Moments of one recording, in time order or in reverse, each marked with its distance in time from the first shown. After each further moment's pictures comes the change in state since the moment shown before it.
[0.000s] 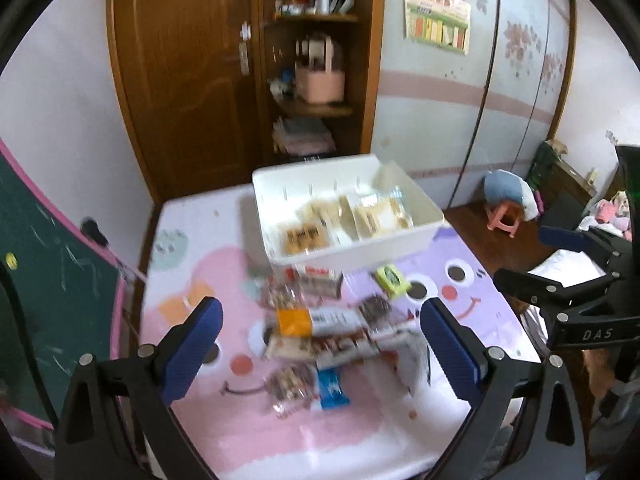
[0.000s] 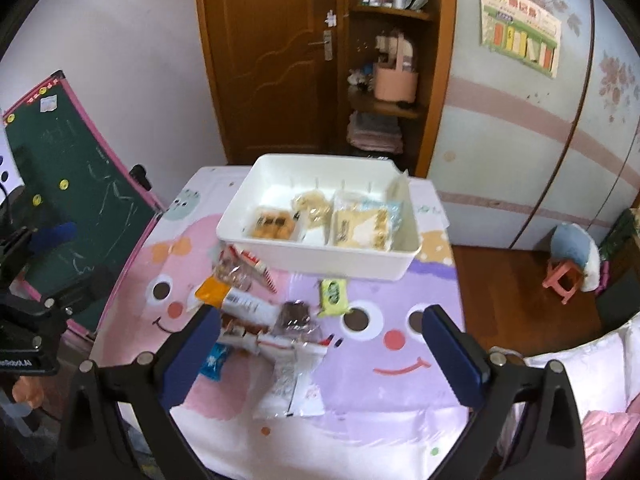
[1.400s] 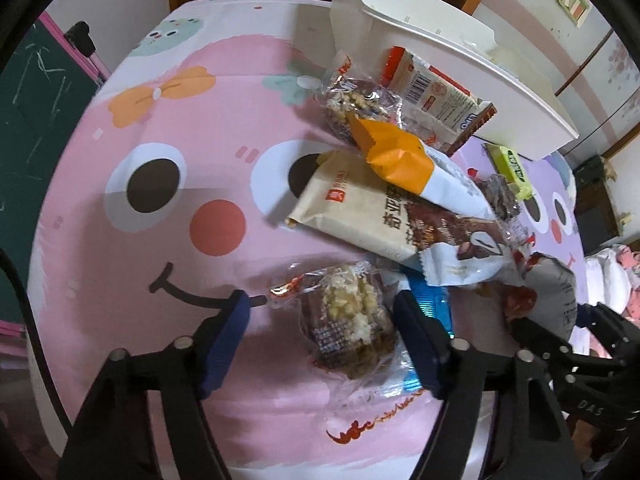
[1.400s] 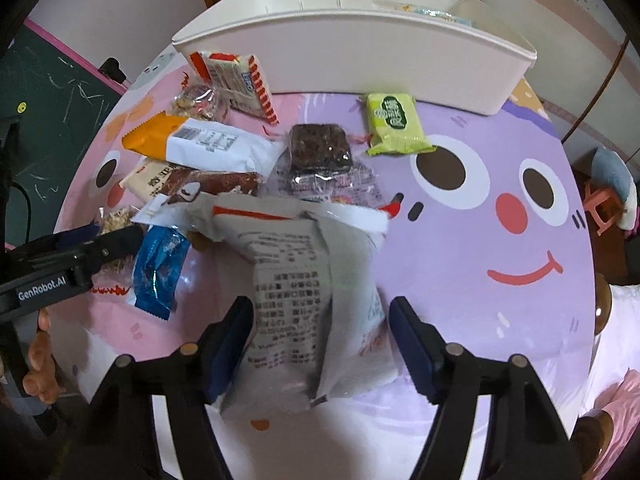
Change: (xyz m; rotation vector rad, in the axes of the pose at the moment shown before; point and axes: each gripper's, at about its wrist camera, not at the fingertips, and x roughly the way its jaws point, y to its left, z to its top) left arm 0.197 0.072 -0.125 -0.323 0.385 0.005; right arm 0.175 0.024 -0.106 0.033 0.385 0.060
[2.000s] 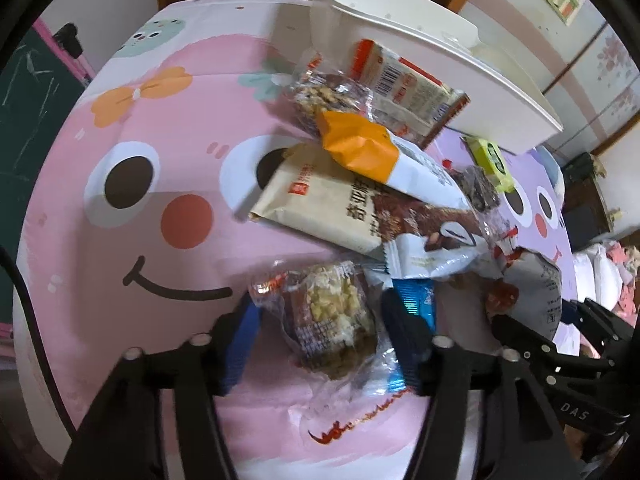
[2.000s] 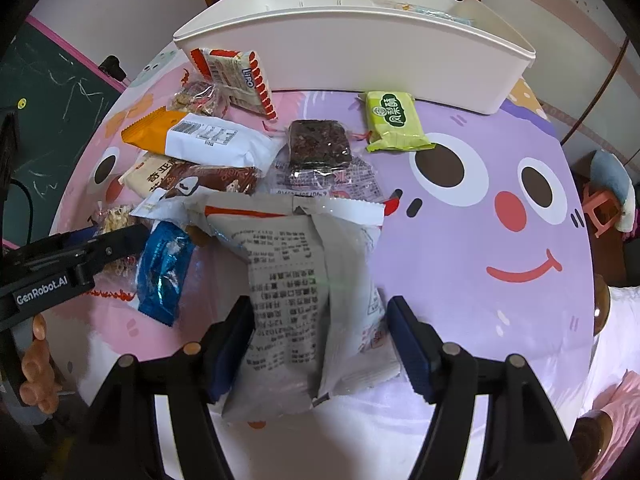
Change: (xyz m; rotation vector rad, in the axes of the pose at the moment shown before) left arm 0.000 -0.017 -0.006 0.029 0.010 -0.038; right arm 0.000 0.000 -0.002 -0.015 -0.009 -0.010
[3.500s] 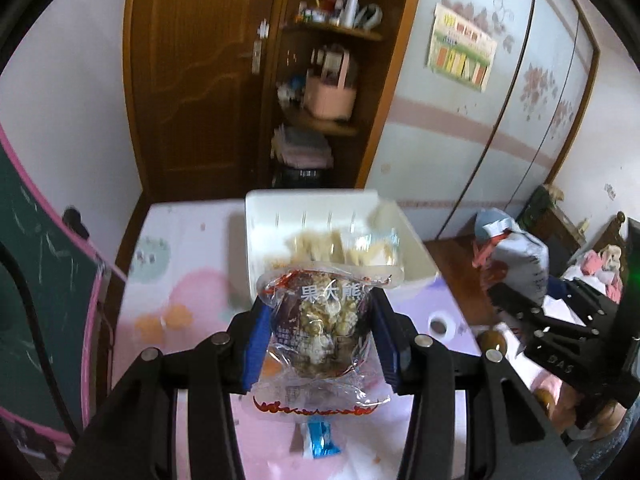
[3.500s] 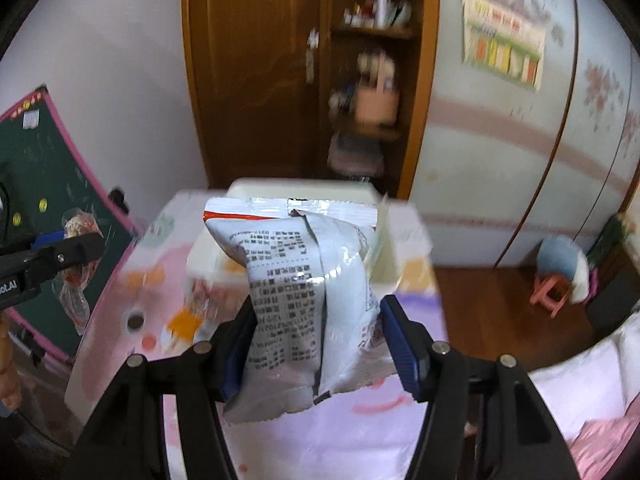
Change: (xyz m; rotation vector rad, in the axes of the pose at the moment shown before) left arm -0.236 -0.090 0.098 0.181 -0.427 -0.052; right arm -0.219 -0.034 0.072 0.003 -0.503 -0.130
